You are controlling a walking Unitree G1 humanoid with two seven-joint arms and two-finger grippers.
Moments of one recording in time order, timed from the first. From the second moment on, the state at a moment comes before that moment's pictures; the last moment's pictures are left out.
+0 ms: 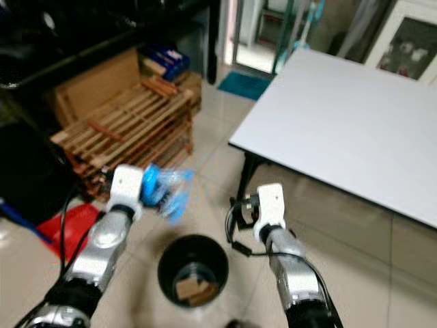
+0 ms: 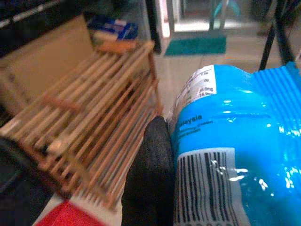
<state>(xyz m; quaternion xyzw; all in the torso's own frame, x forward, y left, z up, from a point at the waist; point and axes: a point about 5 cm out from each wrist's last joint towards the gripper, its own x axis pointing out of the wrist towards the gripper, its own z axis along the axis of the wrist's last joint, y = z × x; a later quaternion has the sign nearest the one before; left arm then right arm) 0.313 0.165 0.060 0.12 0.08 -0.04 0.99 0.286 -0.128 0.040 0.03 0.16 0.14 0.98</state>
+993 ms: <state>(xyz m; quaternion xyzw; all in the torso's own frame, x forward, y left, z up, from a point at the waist) 0.274 0.157 -0.022 0.13 0.28 -0.08 0.95 0.250 -0.134 -0.036 0.02 0.33 0.16 0.93</state>
